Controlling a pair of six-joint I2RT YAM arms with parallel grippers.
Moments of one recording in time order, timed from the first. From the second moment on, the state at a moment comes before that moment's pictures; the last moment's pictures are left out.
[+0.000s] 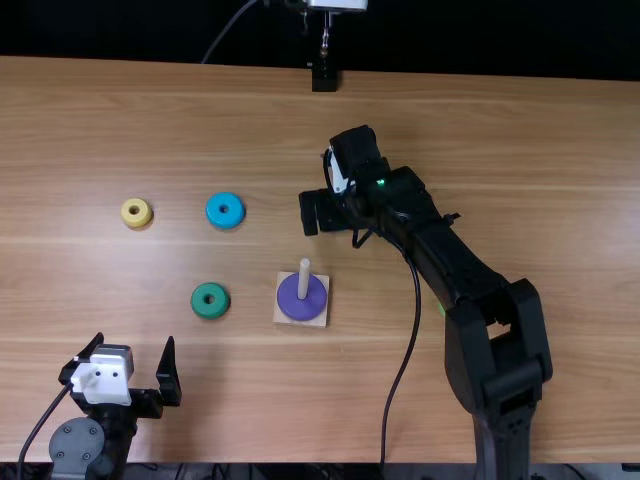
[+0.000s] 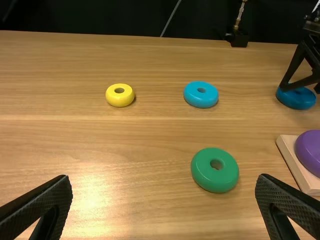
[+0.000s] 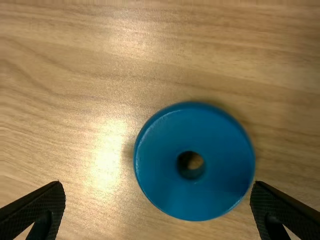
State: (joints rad) left arm -0.06 0.01 0.10 -0.37 0.02 -0.09; right arm 0.41 2.23 1.76 -0.68 -0.13 0.19
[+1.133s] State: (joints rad) left arm -0.06 0.01 0.10 -0.37 0.02 -0.09; right arm 0.40 2.31 1.81 -0.68 0.06 0.18
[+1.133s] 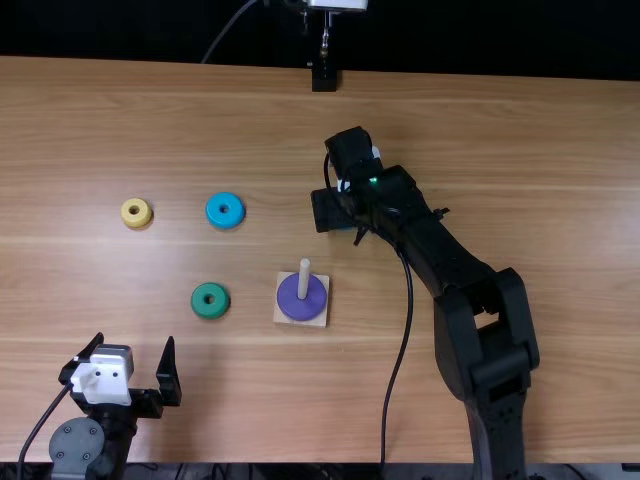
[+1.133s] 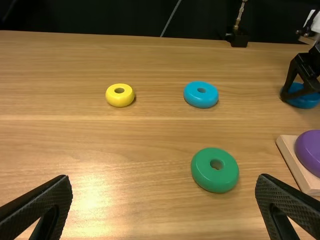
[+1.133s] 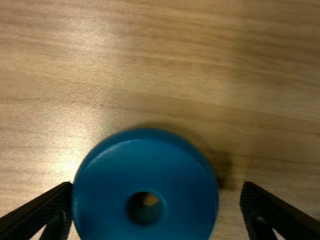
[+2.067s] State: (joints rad) left arm -0.06 0.01 0.10 -0.37 0.02 -0.09; right arm 0.46 2.18 1.86 -1.00 0.09 0.18
